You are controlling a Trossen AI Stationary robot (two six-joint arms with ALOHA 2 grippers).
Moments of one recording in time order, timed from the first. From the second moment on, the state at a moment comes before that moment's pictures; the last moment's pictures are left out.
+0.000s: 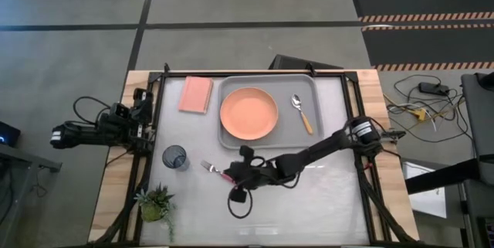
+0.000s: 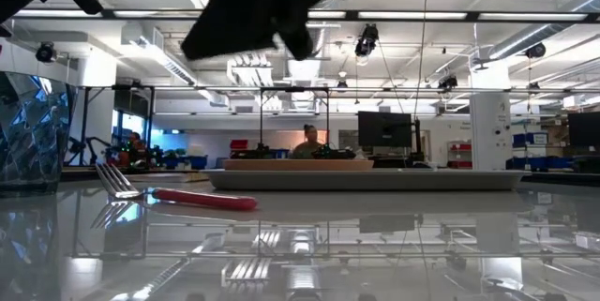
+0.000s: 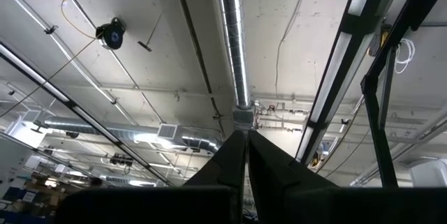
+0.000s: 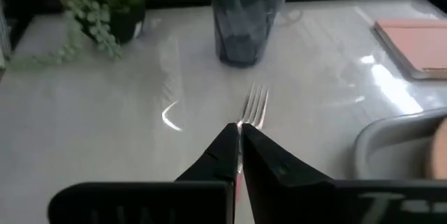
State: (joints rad) left arm 0.00 0.22 0.01 1.14 -0.22 0.02; right arm 0.33 2.07 1.48 0.00 0.43 0.25
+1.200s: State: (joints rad) left arm 0.00 0.22 0.01 1.14 -0.22 0.02; right arm 0.29 2.37 1.47 0.28 0.44 0.23
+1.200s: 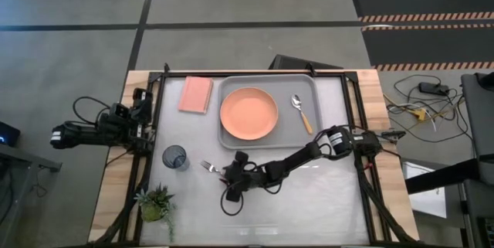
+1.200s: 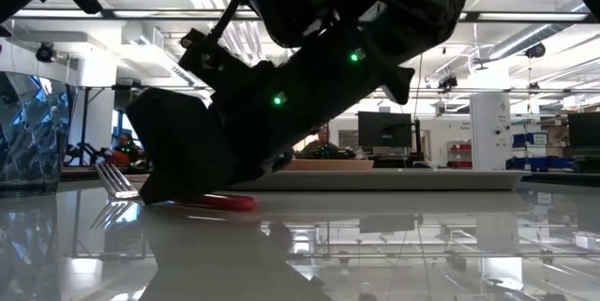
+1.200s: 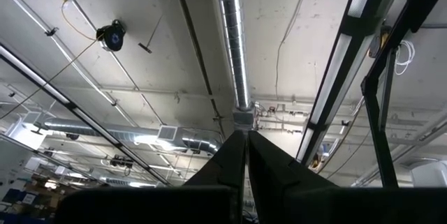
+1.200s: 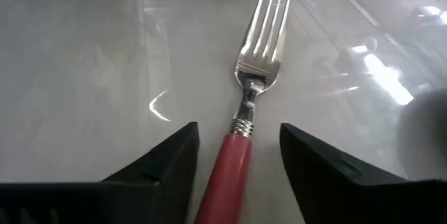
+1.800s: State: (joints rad) left arm 0.00 0.22 0.01 1.14 -0.22 0.02; right arm 0.26 2.38 1.47 0.29 0.33 0.29
